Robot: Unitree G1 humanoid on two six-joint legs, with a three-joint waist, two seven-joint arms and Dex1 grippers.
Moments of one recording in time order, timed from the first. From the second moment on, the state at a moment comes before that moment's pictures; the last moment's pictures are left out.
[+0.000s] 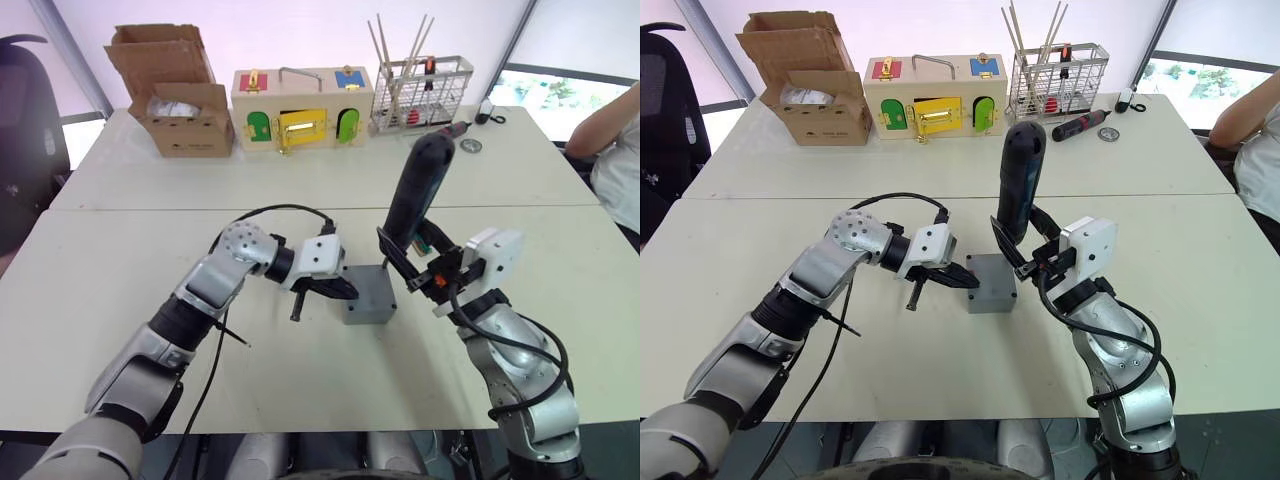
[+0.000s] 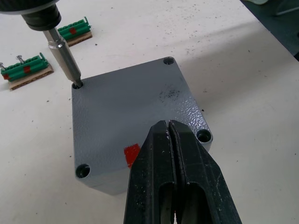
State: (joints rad) left arm -0.70 0.43 -0.46 0.10 -0.13 0.25 -1.30; right arm 0.03 -0.30 0.03 -0.65 0.25 0.32 0.36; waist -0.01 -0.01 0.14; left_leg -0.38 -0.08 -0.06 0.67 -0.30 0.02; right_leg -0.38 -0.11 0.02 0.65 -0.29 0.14
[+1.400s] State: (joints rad) left arm -0.67 0.41 -0.46 0.09 -0.12 0.25 -1.29; right arm -0.02 -0.38 0.01 -0.65 0.34 0.46 0.34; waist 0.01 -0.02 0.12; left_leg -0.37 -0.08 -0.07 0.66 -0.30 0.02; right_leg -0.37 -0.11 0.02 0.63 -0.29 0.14
